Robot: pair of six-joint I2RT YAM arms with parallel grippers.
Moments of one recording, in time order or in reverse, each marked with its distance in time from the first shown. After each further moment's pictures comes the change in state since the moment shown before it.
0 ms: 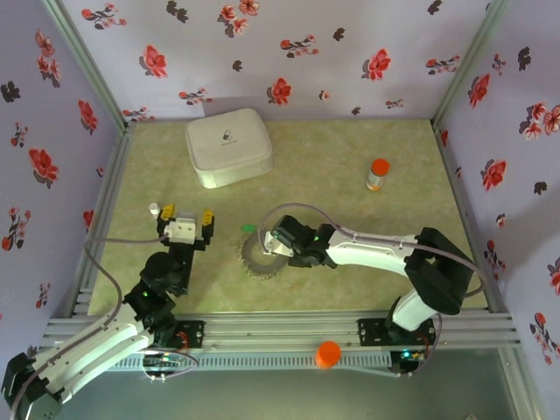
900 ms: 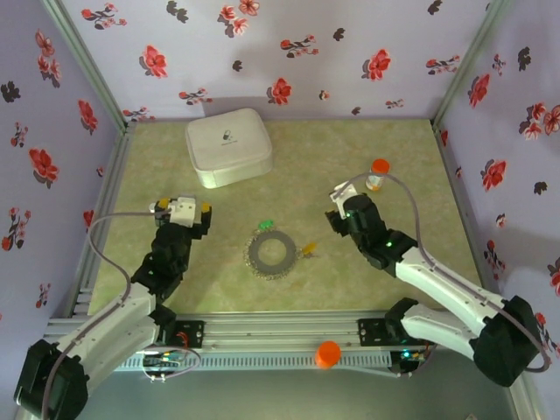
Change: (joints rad) left arm 0.314 0.298 0.098 -0.098 0.214 -0.124; right arm -0.381 -0.565 -0.297 0.340 0.093 0.446
